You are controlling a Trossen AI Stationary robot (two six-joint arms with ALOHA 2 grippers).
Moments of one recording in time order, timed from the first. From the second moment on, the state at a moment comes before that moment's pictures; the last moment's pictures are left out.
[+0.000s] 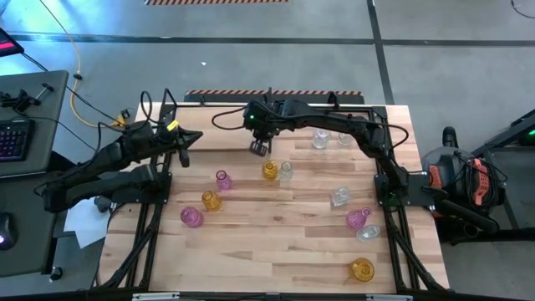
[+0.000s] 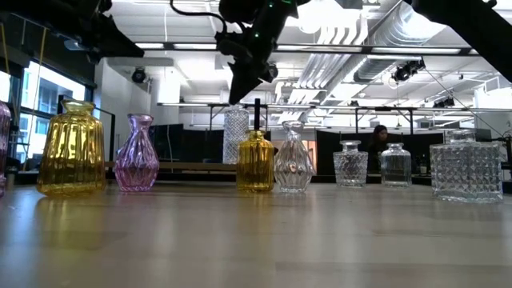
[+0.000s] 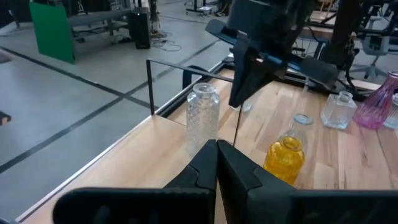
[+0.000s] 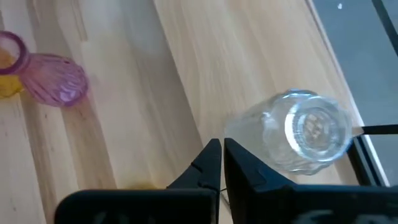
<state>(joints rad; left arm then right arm) 0.46 0.39 0.52 -0.38 -0.04 -0.03 -0.25 2.18 2.17 -1.01 0.09 0.01</state>
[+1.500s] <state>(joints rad) 0.46 0.39 0.52 -0.38 -0.04 -0.05 -0.37 2.20 2.17 -0.98 -0.06 -0.05</state>
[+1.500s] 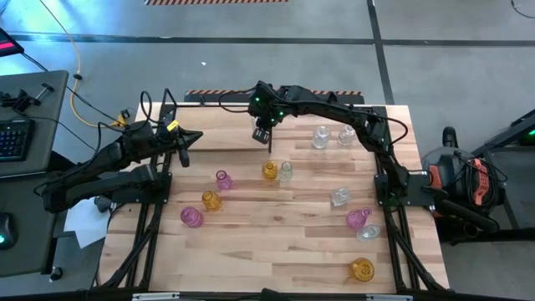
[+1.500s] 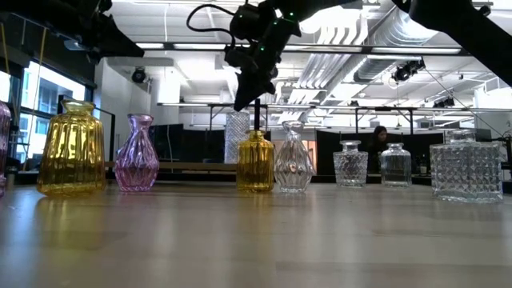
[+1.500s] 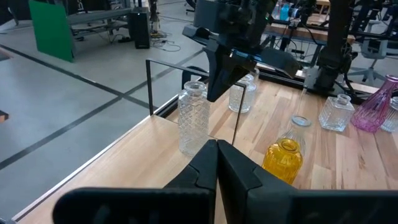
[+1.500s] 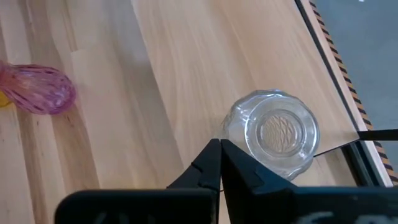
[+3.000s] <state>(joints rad) 0.46 0.39 0.52 -0.38 -0.04 -0.05 -0.44 2.20 2.18 -0.90 -0.06 -0.09</state>
